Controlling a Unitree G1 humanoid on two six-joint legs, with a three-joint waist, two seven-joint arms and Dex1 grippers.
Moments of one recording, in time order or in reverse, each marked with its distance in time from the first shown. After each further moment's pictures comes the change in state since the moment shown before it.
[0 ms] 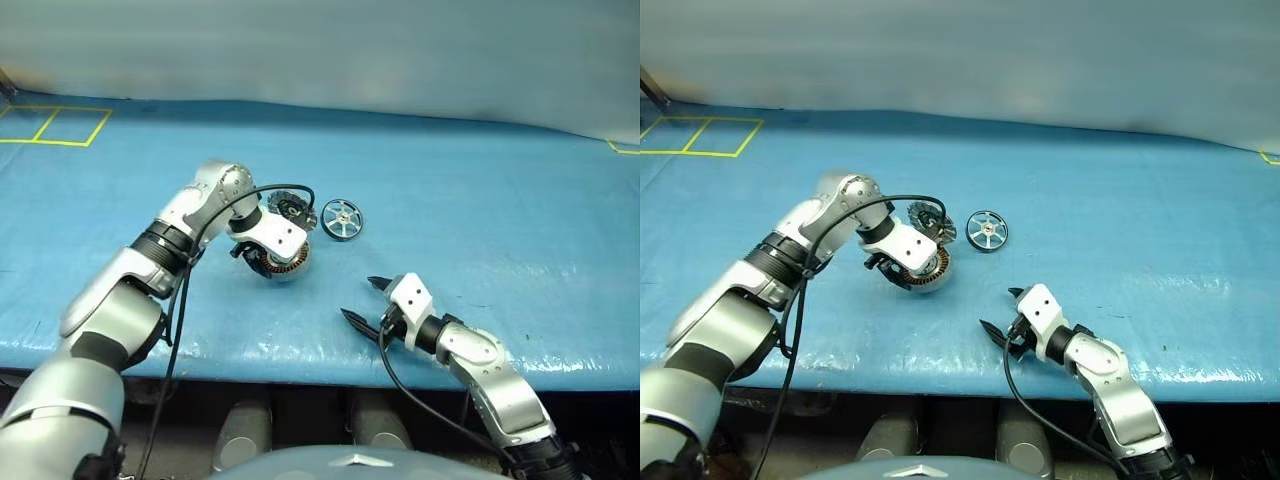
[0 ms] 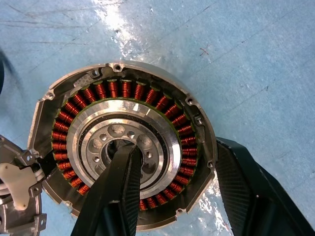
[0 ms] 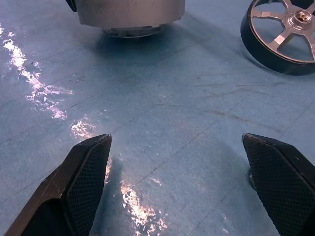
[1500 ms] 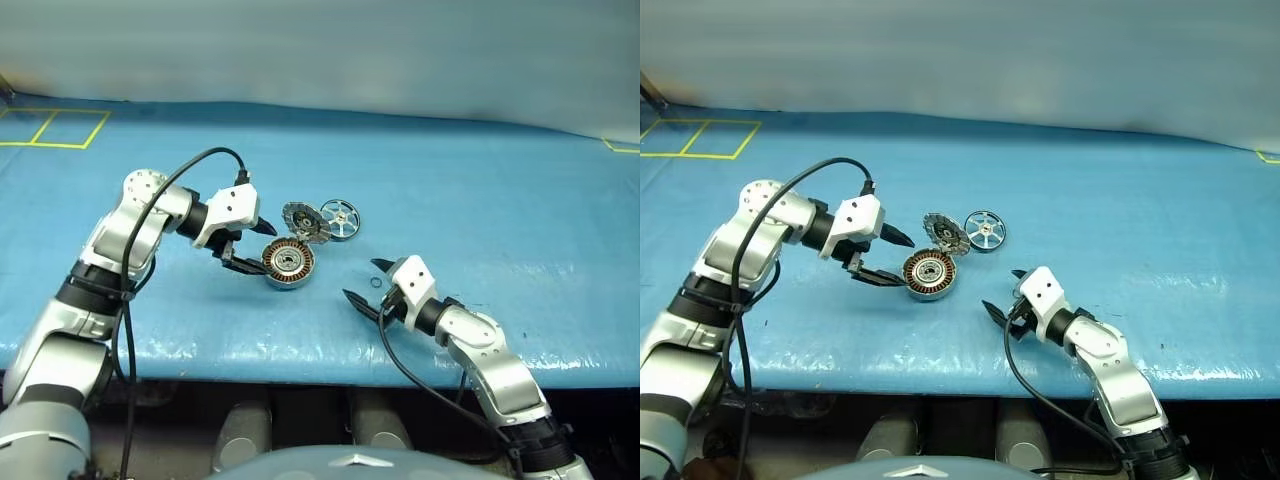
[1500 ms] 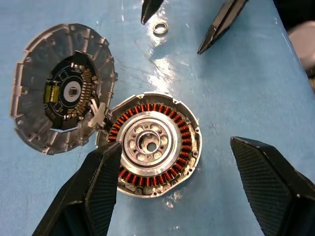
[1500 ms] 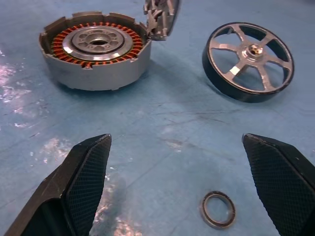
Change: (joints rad) left arm 0.363 0.182 0.391 -0.438 -0.455 0.485 0.196; right arm -0.098 0.013 -0.040 0.043 0.000 0.005 -0.044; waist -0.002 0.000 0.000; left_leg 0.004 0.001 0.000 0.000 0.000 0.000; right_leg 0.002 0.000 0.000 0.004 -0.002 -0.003
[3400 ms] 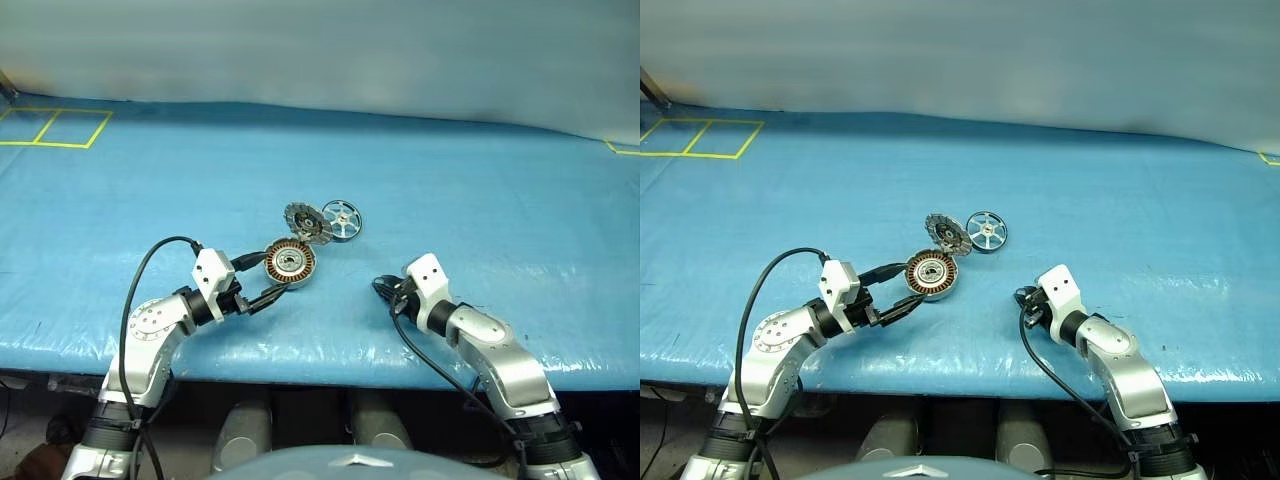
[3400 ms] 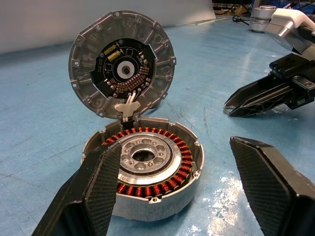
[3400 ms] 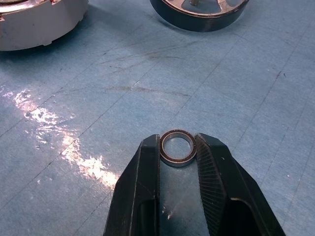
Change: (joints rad) left arm 0.624 -0.286 0.220 -0.182 -0.210 -0.294 0.543; right arm -0.014 -0.008 -0.055 0.036 0.059 0.198 -0.025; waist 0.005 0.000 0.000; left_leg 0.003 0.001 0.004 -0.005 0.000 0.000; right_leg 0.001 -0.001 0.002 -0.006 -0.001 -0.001
